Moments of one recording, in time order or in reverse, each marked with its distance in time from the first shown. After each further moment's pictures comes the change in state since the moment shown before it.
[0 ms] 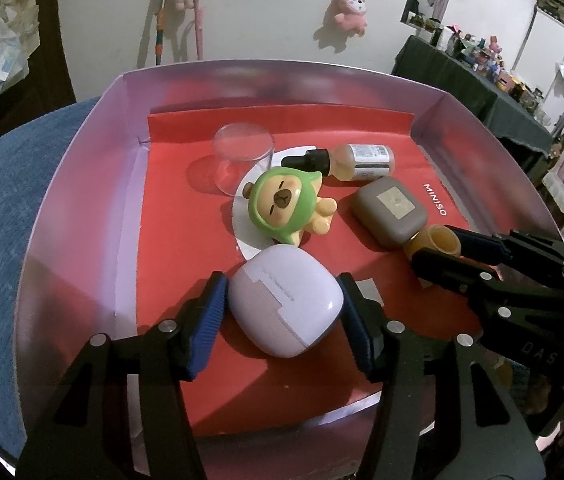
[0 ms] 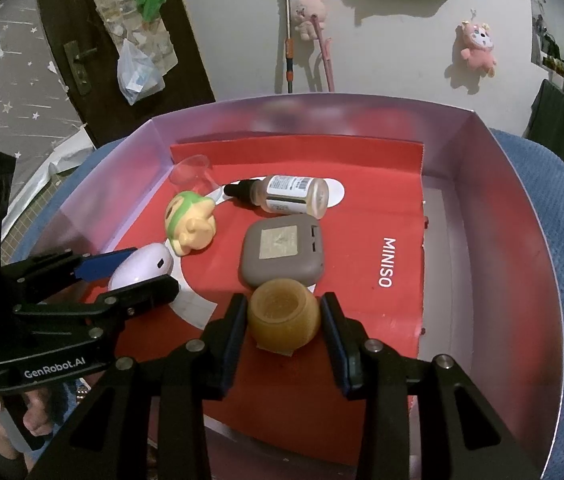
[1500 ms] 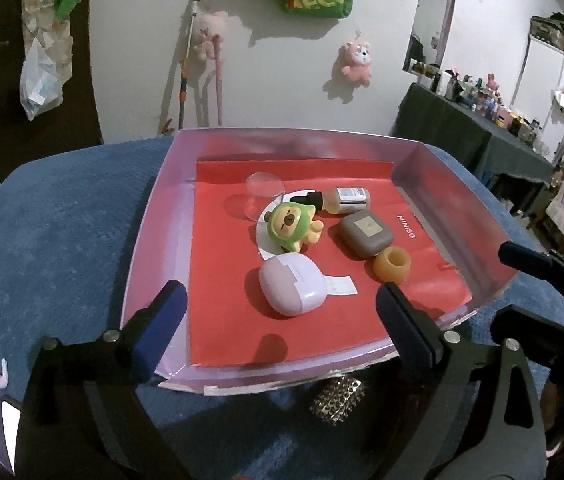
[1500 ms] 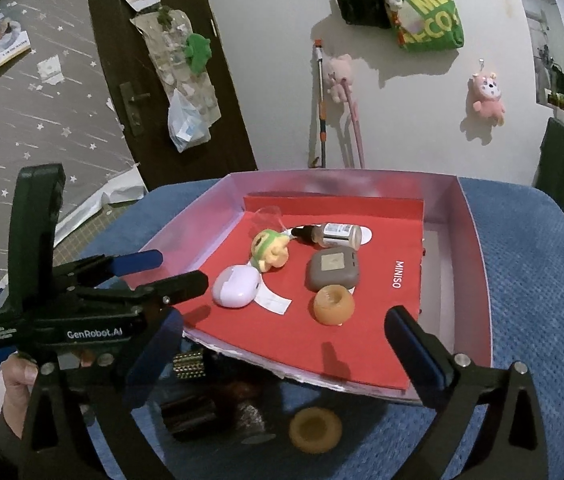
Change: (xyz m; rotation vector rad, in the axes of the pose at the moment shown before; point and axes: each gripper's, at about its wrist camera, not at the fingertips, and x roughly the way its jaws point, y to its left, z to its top) left arm -0.075 -0.006 -0.031 -0.021 -0.199 0.047; right arm -0.094 0.027 -0.036 -0.047 -0.229 0.107
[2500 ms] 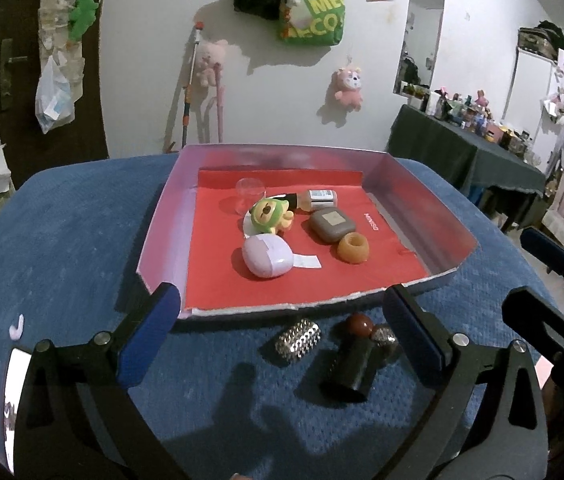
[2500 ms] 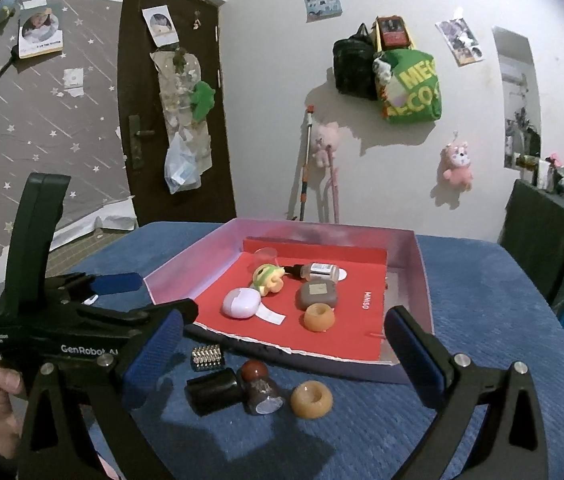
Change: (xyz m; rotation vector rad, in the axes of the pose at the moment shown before) left arm -0.061 -0.024 -0.039 -0.002 -0.104 0.001; right arm -0.075 0.038 -0.038 -0.103 -0.239 -0.136
